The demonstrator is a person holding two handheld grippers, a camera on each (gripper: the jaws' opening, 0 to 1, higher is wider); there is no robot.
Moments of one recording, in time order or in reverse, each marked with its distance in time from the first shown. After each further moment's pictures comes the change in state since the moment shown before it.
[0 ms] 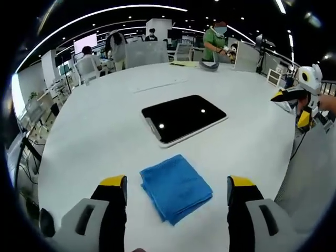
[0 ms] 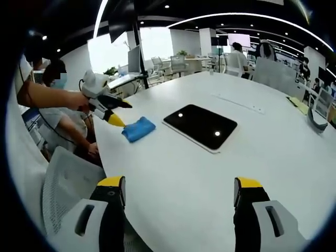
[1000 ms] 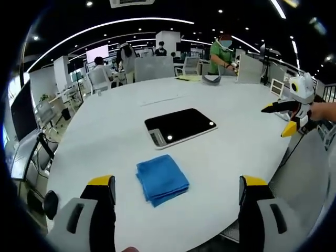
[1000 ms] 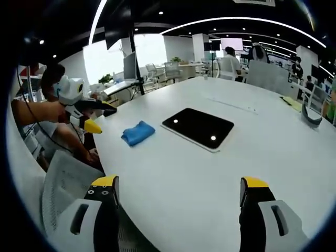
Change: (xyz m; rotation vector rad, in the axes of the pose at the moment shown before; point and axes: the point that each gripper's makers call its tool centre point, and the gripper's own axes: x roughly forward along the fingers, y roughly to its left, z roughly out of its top) left arm -0.056 -0.037 -0.004 -0.016 -0.095 0.072; right arm -0.007 0.014 -0.009 0.031 -0.052 -0.045
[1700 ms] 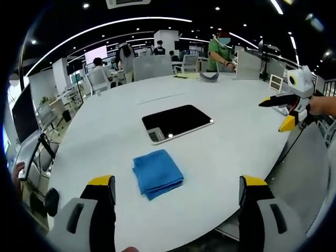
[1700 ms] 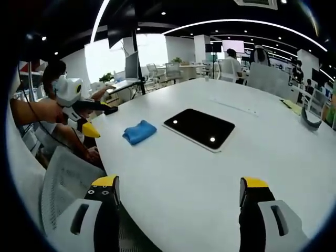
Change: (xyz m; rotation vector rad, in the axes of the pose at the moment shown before) left arm -0.004 -0.013 -0.008 0.022 0.008 0.010; right arm -0.002 0.002 0.000 -0.028 -0.005 -0.005
